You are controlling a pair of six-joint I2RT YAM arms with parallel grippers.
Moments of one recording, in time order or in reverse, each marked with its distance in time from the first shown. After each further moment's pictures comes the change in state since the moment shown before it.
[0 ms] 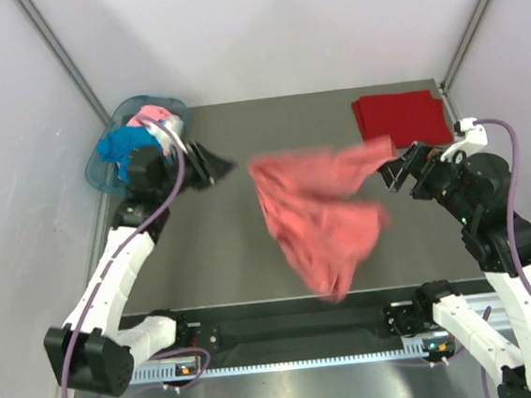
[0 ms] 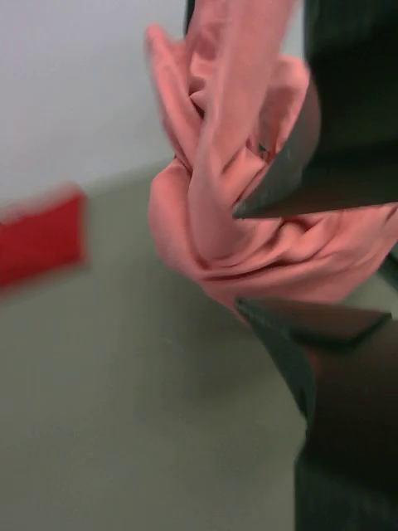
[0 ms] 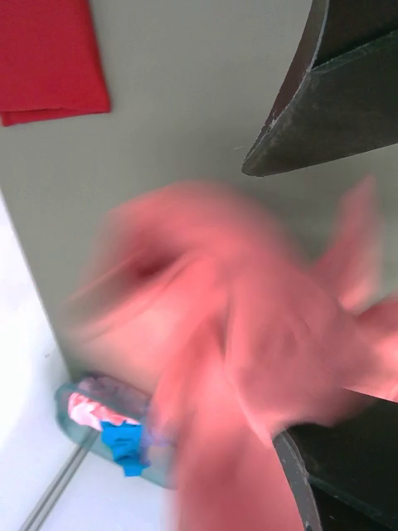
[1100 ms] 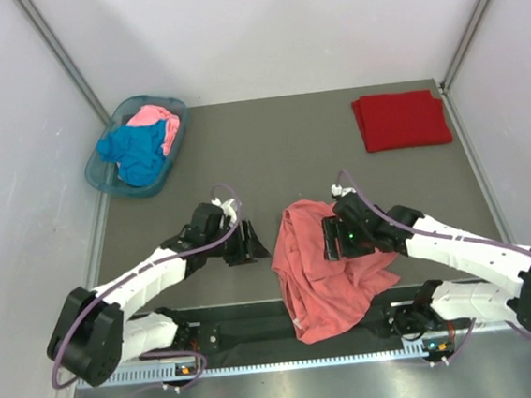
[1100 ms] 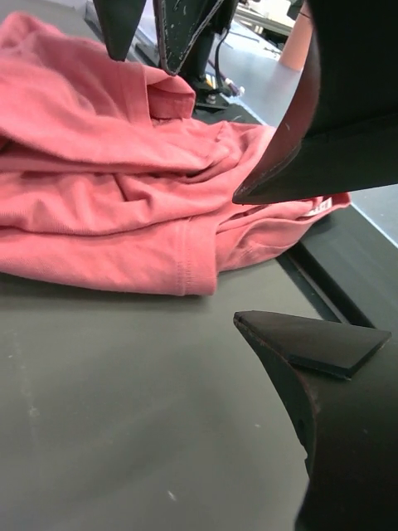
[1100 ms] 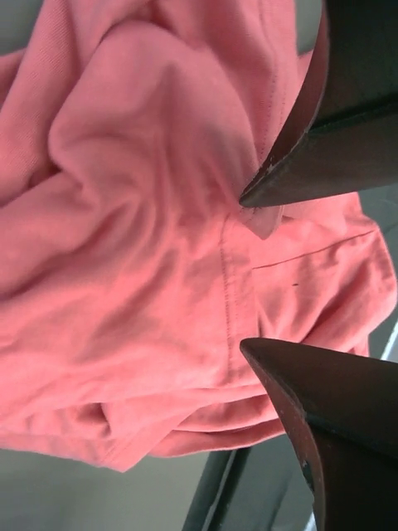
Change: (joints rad) left arm -0.310 0.067 -0.534 -0.069 -0.077 -0.013; right arm 0.606 0.428 -0.320 -0.021 0.129 0.164
